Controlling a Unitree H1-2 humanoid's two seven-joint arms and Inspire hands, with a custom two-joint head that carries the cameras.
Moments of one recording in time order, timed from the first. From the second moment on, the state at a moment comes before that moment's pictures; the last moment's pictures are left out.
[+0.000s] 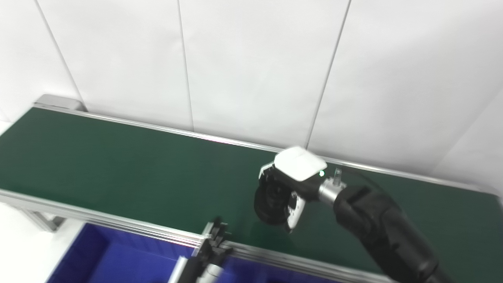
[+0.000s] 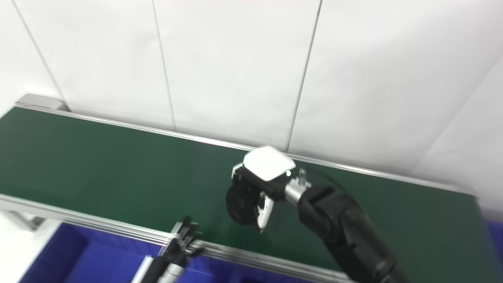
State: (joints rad) left arm 0.45 -0.03 -0.25 -0.24 -0.09 -0.12 -0.09; right arm -0.56 -0.45 0.56 -0.14 -0.89 0.03 0.59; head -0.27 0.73
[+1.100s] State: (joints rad) left arm 0.39 0.11 -0.06 -0.41 -0.21 0.20 -0.12; right arm 0.34 -0.44 0.01 -0.91 -0.91 0.07 0.74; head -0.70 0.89
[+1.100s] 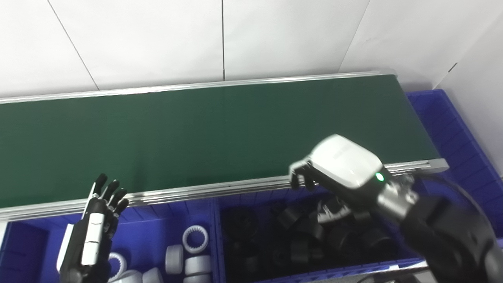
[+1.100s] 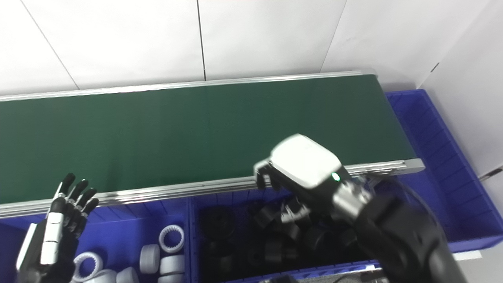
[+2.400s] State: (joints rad) left arm 0.53 -0.02 -0.26 -0.37 0.06 -0.10 -0.09; right arm 0.65 0.08 0.10 -0.29 -0.09 -0.20 0.00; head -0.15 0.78
